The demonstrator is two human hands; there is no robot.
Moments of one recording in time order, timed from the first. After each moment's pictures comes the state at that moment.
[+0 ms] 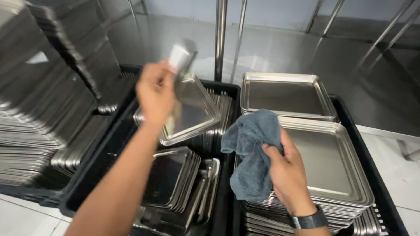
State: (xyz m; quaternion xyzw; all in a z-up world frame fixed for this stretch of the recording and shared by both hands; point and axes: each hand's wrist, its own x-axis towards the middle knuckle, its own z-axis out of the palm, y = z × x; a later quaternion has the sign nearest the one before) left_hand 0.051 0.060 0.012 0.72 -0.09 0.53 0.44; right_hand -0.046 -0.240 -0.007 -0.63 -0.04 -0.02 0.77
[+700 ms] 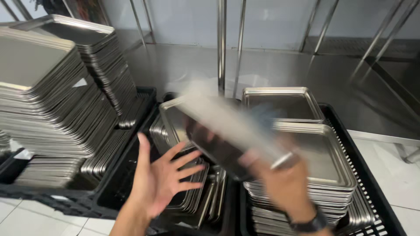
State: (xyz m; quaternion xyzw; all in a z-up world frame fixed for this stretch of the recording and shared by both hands) left_hand -0.168 0.039 0.040 0.41 0.02 -0.10 0.91; right_hand -0.123 -0.239 0.033 -0.68 -0.20 -0.10 0.70
